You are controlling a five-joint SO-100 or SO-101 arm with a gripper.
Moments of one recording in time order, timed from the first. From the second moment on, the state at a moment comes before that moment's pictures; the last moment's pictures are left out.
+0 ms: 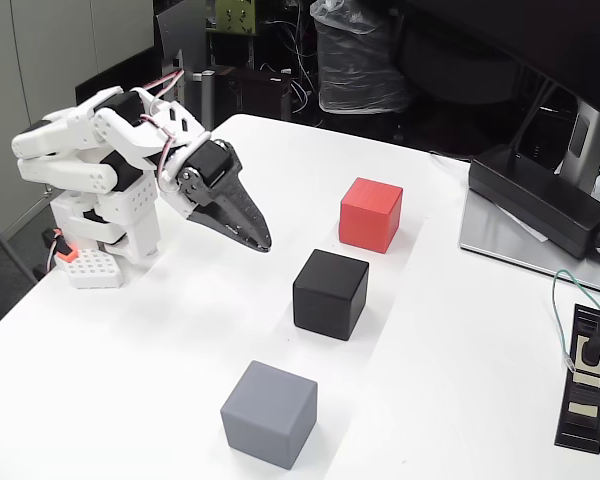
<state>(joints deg) -0.4 191.3 175.0 48.1 6.2</state>
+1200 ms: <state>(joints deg) -0.4 191.3 175.0 48.1 6.2</state>
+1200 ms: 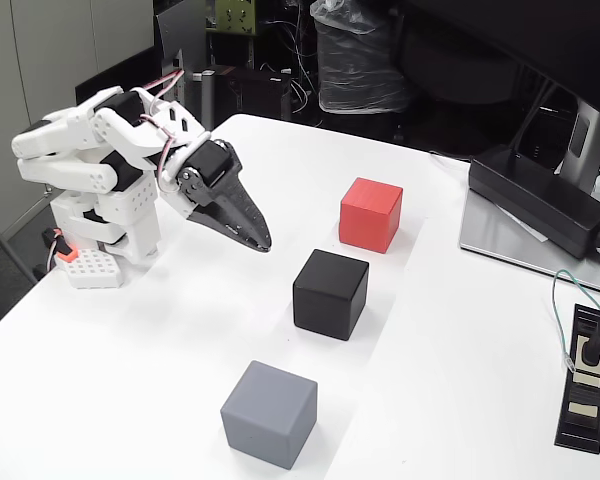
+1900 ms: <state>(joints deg) -0.4 191.3 172.5 48.5 6.2</state>
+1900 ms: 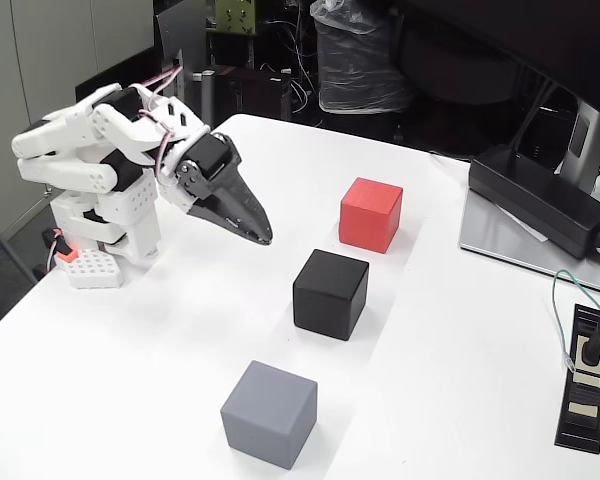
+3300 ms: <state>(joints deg) 19.2 126.4 109.2 74.3 -3.6</state>
